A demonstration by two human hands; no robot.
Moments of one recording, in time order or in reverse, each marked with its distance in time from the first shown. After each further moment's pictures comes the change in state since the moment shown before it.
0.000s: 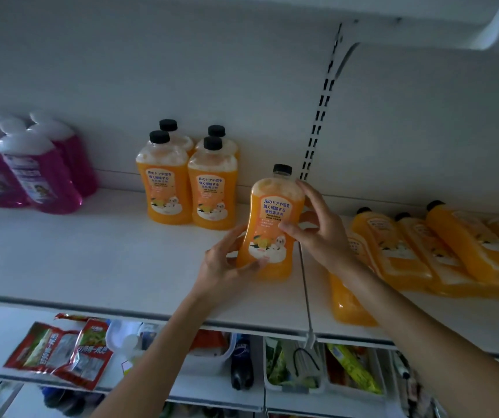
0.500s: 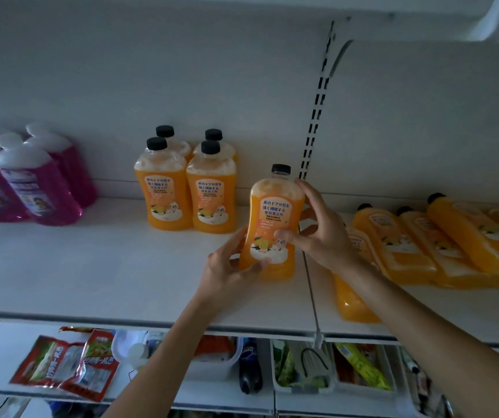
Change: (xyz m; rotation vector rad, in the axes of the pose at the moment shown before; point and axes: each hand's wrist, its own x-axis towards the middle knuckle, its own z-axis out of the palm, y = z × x) left_hand 0.001 -0.002 -0.002 0.014 -0.023 0.038; right_hand -0.001 0.000 0.003 -0.126 0.022 -0.076
